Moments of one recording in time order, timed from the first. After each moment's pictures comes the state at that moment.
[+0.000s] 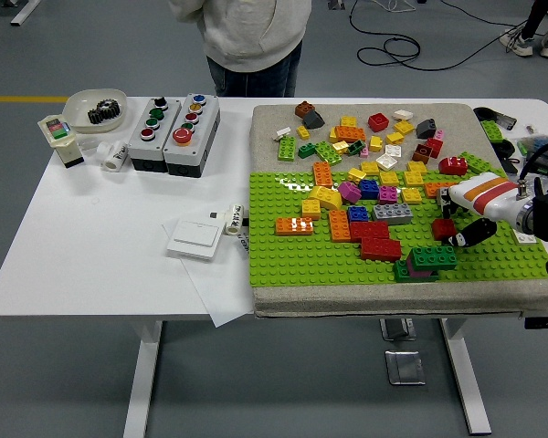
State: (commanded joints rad) left arm -0.07 0.08 -0.06 -0.31 -0.35 0.35 -0.07; right arm 0.85 -0.45 0.50 0.72 -2.08 -0.07 0.24
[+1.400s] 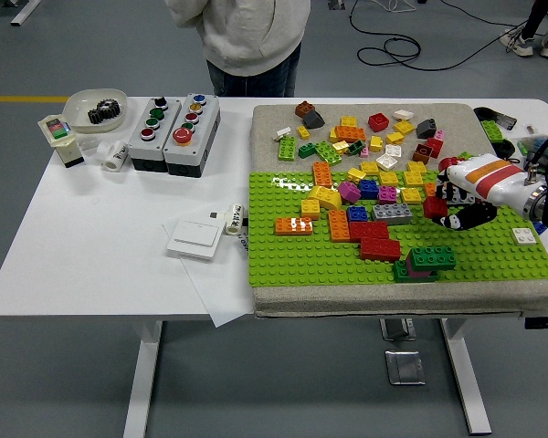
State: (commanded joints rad) left arm -0.05 0.08 -0.06 -0.31 -0.35 0.34 -0.07; right arm 0.82 -0.54 0.61 0.93 -2.01 -0.05 0.27
